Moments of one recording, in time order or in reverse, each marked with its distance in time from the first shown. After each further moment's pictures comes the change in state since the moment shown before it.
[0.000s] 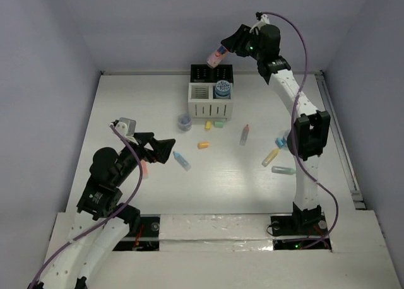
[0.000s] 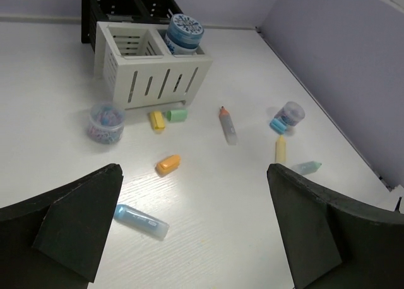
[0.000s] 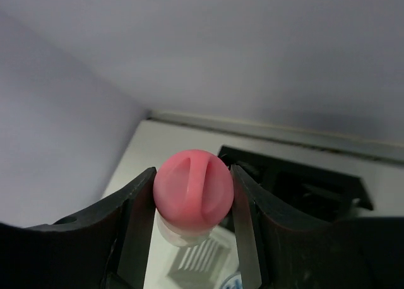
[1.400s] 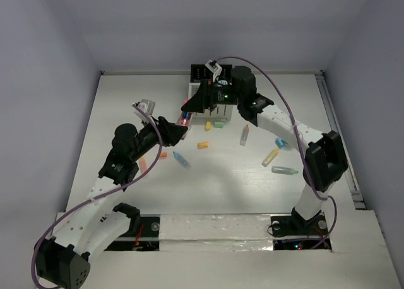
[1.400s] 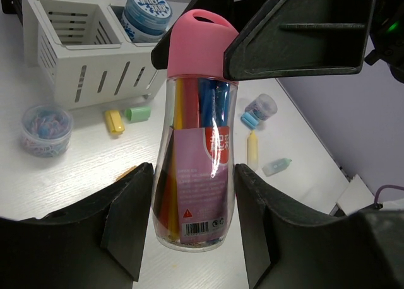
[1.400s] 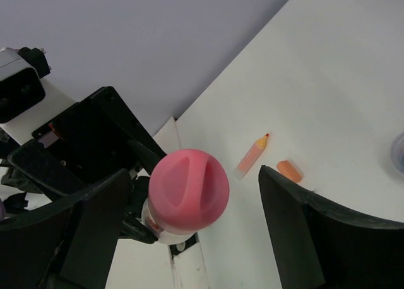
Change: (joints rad) left arm 0.014 0.342 -0.017 0.330 0.160 -0.119; right arm 0.322 -0.398 -0.644 0.157 -0.414 0.069
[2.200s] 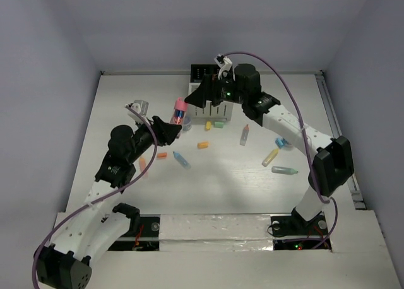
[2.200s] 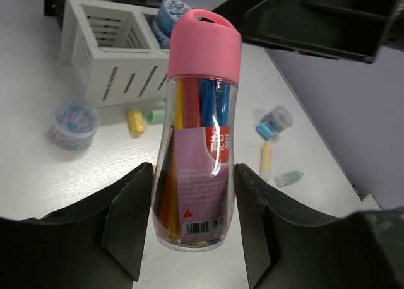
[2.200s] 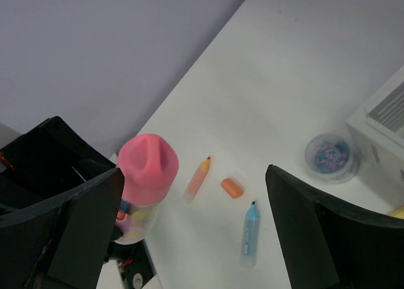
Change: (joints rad) left arm 0.042 -0.024 0.002 -0.073 -0.080 -0.010; right arm 0.000 -0.076 0.015 -0.130 0.283 -0.140
